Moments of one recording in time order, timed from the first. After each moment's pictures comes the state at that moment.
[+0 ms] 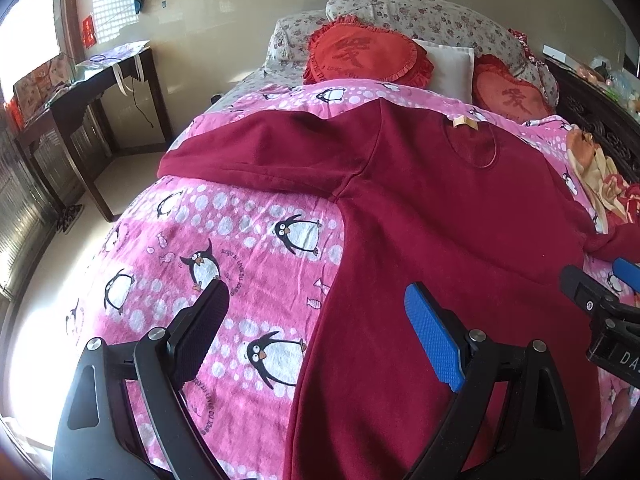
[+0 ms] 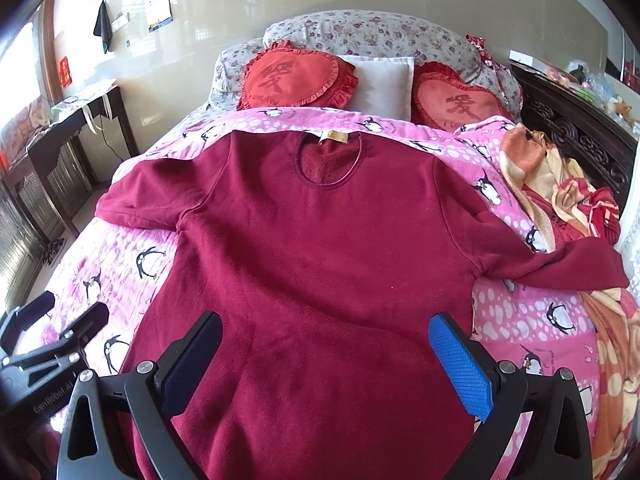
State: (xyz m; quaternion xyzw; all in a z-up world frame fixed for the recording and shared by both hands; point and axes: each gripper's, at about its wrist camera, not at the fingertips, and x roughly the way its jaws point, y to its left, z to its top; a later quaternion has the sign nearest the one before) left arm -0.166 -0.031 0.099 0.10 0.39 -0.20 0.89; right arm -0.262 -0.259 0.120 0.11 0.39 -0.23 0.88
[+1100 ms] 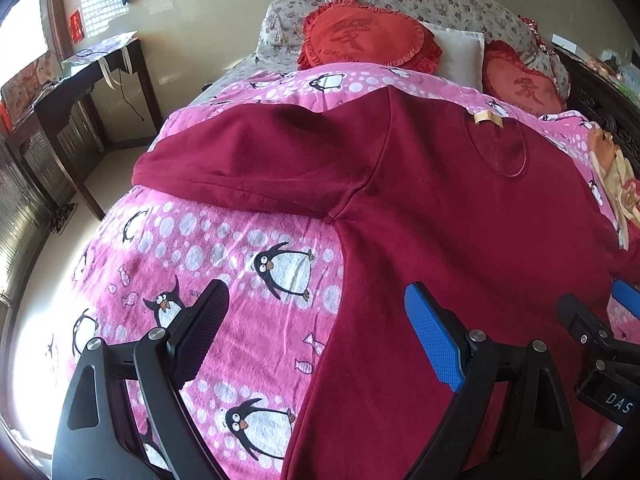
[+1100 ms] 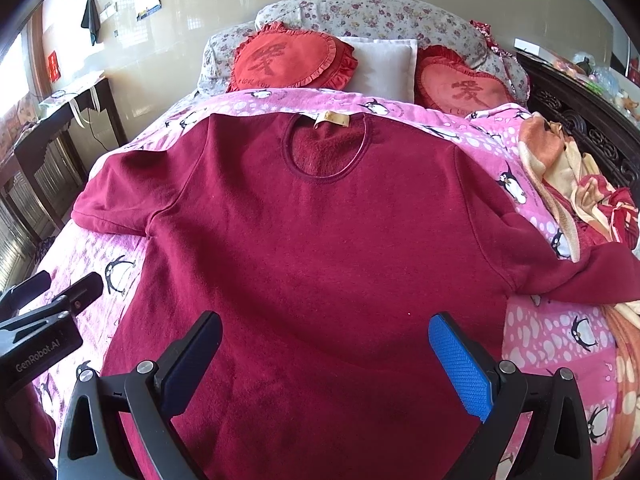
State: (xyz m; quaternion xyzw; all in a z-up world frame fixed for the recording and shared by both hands) left arm -0.103 -0.071 0.074 0.12 0.41 -0.20 0.88; right arm -0.213 -0.288 0.086 0.12 0.42 -0.23 0.87
